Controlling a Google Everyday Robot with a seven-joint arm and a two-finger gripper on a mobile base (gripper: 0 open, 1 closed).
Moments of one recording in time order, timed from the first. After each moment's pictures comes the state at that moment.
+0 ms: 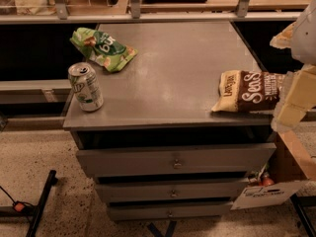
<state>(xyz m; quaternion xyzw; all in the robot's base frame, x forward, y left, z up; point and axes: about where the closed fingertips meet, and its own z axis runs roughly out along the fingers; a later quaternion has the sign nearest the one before) 0.438 -0.217 0.976 -0.60 0.78 -0.03 0.16</state>
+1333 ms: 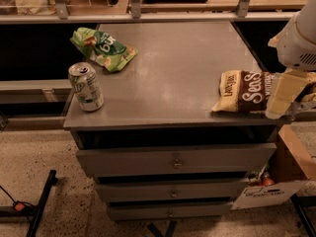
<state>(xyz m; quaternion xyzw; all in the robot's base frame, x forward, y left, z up) 0.512 -0.261 0.929 -0.60 0.78 -0.10 0.15</state>
